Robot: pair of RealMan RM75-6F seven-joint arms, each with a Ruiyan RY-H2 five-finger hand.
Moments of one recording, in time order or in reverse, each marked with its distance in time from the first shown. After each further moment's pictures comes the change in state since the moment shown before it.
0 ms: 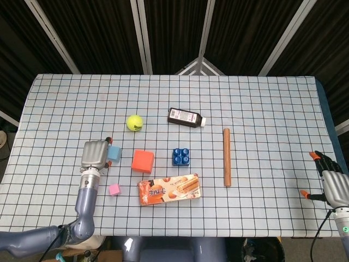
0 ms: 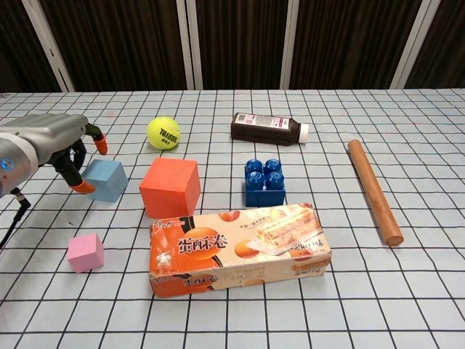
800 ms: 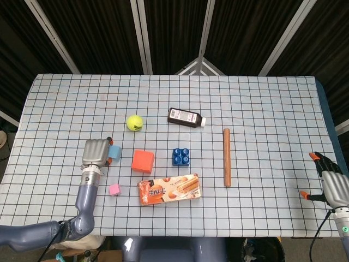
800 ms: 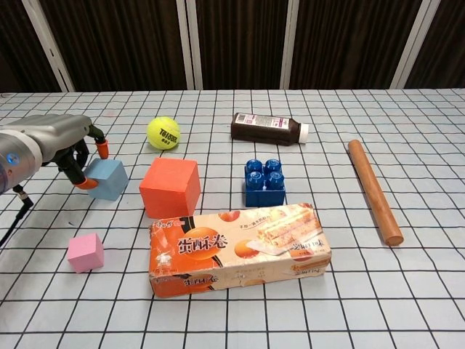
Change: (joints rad) left arm -0.061 0.027 0.025 0.015 -0.088 -0.019 -0.026; right arm 0.003 0.007 -0.001 -0.011 0.014 -0.017 -0.005
